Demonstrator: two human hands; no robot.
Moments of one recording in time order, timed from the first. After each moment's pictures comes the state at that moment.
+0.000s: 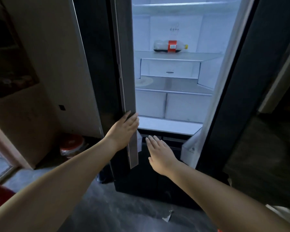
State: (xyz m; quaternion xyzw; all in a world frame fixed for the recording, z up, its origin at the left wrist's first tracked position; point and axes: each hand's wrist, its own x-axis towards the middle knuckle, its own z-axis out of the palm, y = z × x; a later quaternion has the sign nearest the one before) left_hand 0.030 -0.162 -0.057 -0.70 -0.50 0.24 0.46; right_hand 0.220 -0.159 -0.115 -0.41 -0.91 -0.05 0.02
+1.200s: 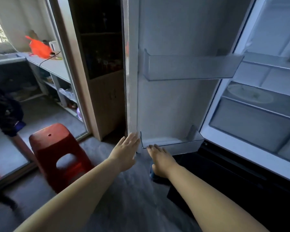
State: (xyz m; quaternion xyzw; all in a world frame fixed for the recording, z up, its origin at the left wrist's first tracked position) left_hand -0.343 -0.286 -0.137 -0.60 -0.79 0.12 0.06; right_hand -0.203 -0.169 -0.158 -0.23 -0.97 0.07 -0.07
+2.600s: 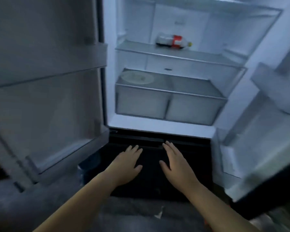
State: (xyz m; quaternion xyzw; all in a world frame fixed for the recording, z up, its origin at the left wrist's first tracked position) left_hand -0.073 -0.163 -0.118 -0.80 -0.58 -0.05 -0.14; right_hand 0.133 -0.172 -0.107 -0.54 -0.81 0.09 0.21
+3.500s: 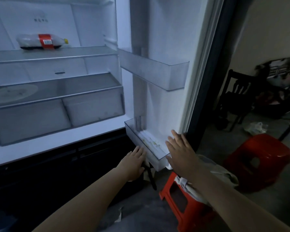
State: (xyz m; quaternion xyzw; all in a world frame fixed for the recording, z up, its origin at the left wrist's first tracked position) left_hand 0.335 -0.142 -0.151 -0.94 -0.33 0.10 -0.03; right_hand 0.529 -0.238 -0.128 -0.70 -0.69 -0.17 0.00
